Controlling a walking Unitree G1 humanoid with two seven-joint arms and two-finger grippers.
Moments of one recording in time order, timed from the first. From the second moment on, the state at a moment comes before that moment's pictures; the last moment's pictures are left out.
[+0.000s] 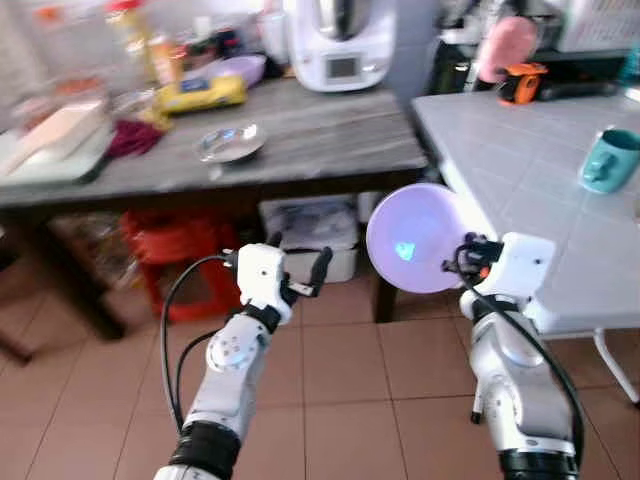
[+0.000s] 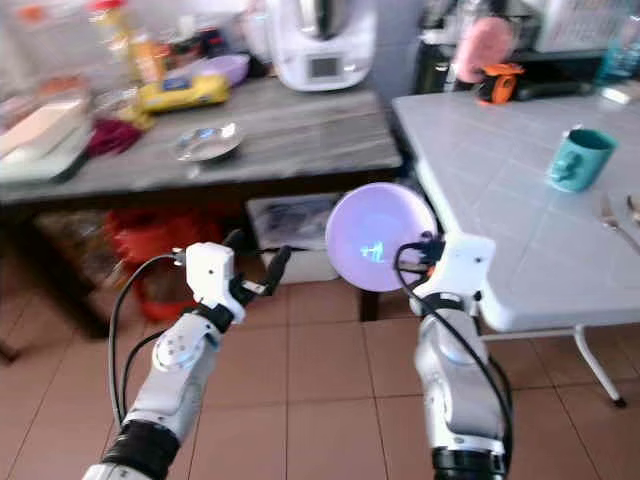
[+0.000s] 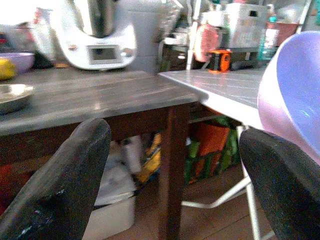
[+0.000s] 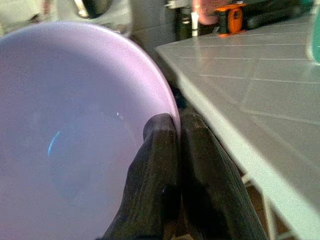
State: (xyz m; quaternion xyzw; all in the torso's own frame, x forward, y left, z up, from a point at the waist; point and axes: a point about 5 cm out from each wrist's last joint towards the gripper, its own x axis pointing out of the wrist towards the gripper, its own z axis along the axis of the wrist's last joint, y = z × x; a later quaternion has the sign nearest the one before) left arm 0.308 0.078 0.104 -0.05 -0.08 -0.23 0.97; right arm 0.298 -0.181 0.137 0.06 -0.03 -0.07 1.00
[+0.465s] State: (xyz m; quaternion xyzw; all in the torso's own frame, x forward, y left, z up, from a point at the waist) left arm 0.307 0.075 0.103 -0.05 -0.08 -0.23 0.97; right arm 0.296 -0.181 0.136 0.07 -0.03 -0.07 0.99
